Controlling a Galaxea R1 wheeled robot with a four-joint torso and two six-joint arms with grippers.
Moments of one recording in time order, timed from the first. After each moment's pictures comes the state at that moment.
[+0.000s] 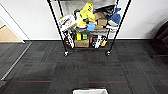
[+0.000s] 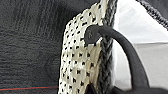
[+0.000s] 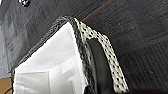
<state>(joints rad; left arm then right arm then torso) 0.83 2.57 -1.99 -0.49 0.17 0.09 -0.86 2.48 -1.85 0.42 0.04 0.02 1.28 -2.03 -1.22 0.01</state>
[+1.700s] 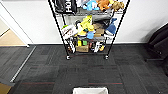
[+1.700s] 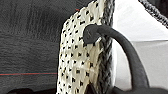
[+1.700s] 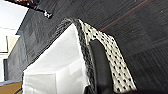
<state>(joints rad) 0.79 2.54 -1.94 -0.47 0.22 0.08 -0.87 2.42 -1.71 0.43 0.16 0.02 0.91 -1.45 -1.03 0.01</state>
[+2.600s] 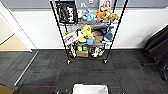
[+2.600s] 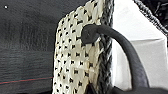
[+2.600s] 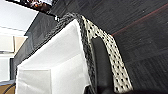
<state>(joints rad) 0.71 2.52 -1.90 -0.48 0.31 0.08 -0.83 2.44 -1.74 0.44 0.10 0.03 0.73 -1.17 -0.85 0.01</state>
